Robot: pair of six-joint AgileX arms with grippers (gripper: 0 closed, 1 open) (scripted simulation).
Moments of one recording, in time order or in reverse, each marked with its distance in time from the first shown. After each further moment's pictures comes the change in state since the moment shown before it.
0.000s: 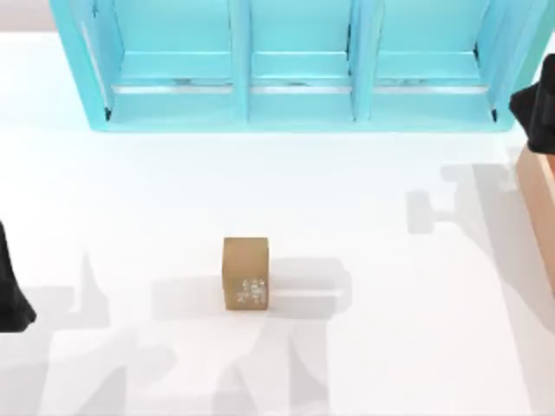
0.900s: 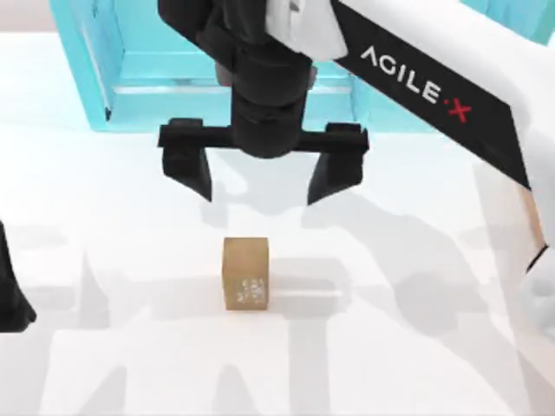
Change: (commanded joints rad) left arm 0.000 0.000 0.000 0.000 0.000 0.000; right arm 0.445 1.349 1.400 -0.869 0.006 0.463
